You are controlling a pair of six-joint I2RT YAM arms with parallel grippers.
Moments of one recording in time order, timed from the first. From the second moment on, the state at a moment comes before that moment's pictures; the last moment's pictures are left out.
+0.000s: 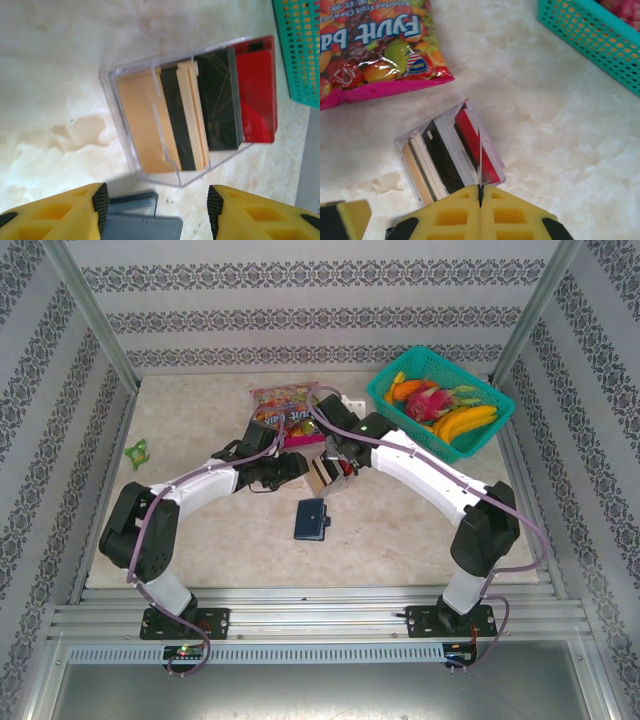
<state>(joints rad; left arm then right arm) -0.45 1.66 1.05 -0.28 0.33 -0.82 0.72 1.73 1.61 -0.94 0.45 0.70</state>
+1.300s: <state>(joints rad) -0.98 1.92 1.40 -1.01 -0.38 -0.70 0.55 1.24 0.86 -0.54 0.01 0.84</state>
